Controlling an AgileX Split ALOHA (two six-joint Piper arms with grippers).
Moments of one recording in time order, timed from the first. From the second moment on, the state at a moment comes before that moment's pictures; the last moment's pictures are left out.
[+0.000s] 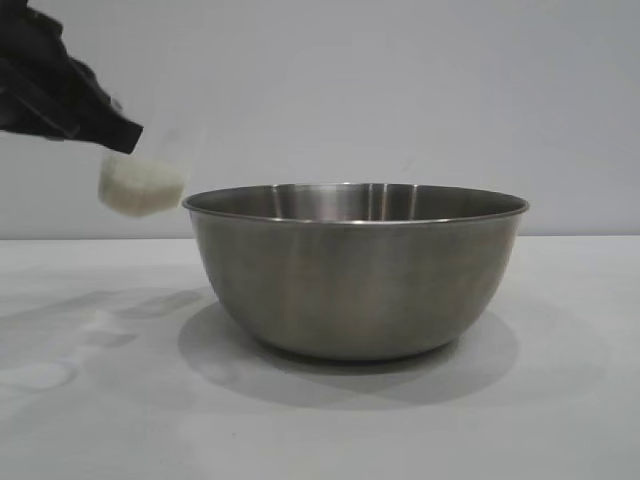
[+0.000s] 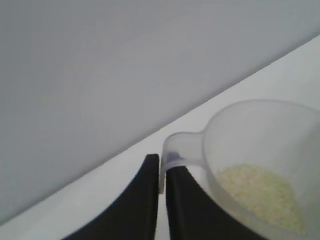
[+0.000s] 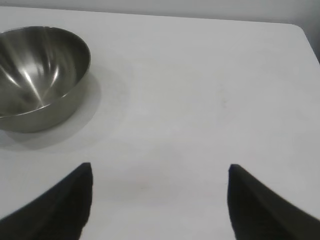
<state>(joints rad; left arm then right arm) -0.43 1.80 -0.51 -0.22 -1.13 0.54 0.06 -0.02 -0.49 0.10 1.15 -0.11</state>
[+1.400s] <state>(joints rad) -0.43 1.76 -0.74 0.48 -1.13 1.00 0.06 -0.02 -0.49 0.10 1.15 -0.11</state>
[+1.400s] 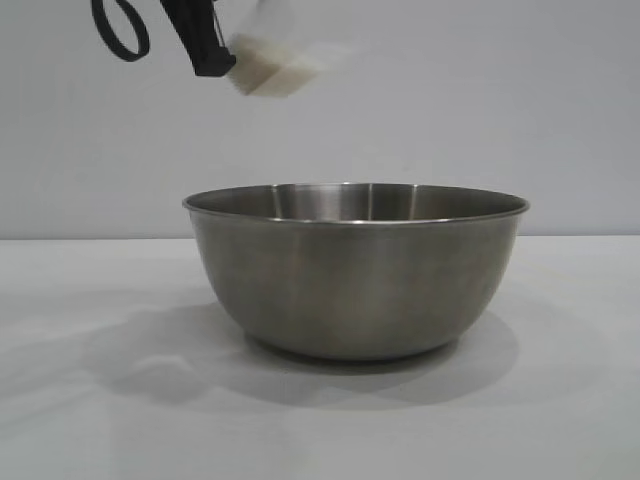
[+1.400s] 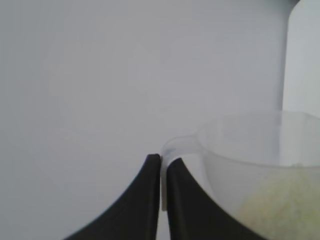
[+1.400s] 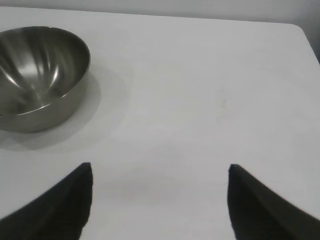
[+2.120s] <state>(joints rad) -0.43 1.76 -0.74 0.65 -1.10 1.42 0.06 -0.02 -0.49 0.10 1.15 -0.11</state>
